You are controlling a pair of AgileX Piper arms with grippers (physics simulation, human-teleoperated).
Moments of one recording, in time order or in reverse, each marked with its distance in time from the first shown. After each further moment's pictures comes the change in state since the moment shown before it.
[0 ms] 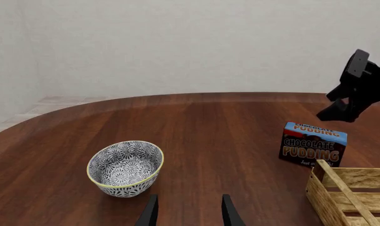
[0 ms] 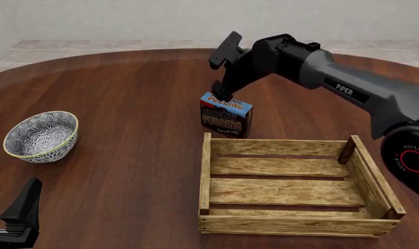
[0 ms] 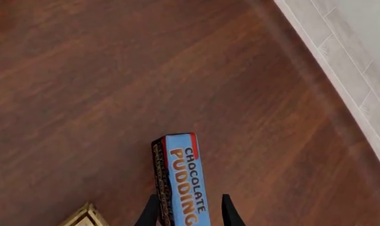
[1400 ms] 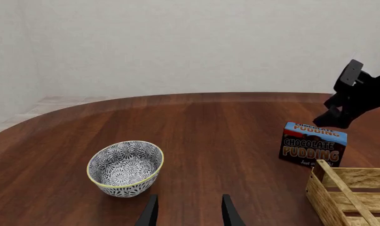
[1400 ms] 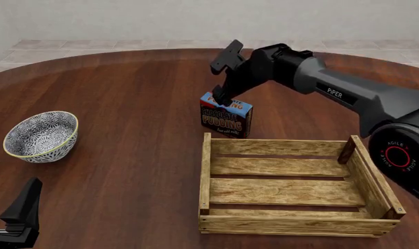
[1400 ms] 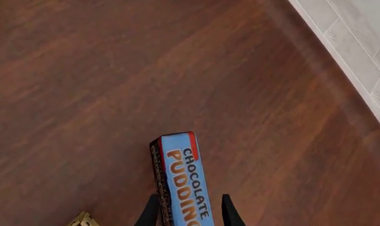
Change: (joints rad) left arm 0.000 0.000 0.000 0.000 0.000; right arm -0.016 0.050 0.004 -0.037 0.049
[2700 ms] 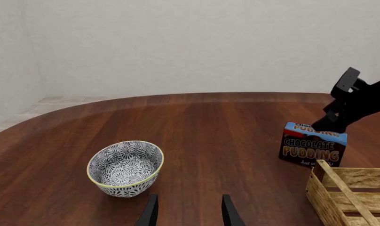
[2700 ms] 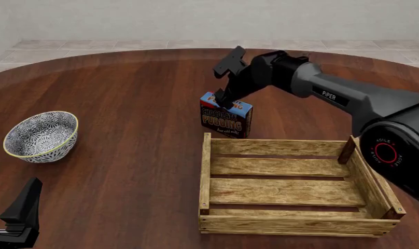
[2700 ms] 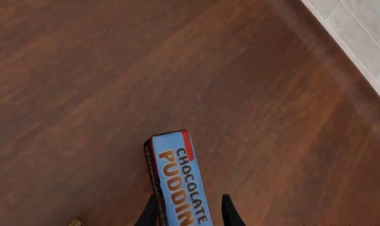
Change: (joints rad) left arm 0.000 0.000 0.000 0.000 0.000; right arm -0.022 0.044 0.000 -0.032 0.038
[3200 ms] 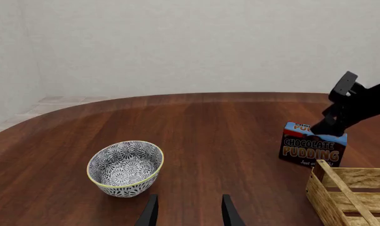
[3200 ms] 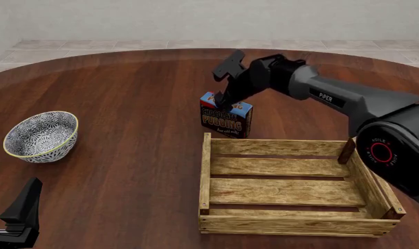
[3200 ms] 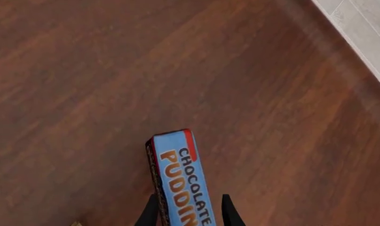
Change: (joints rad) left arm 0.000 0.000 0.000 0.000 0.000; right arm 0.001 0.016 0.007 -0.010 0.012
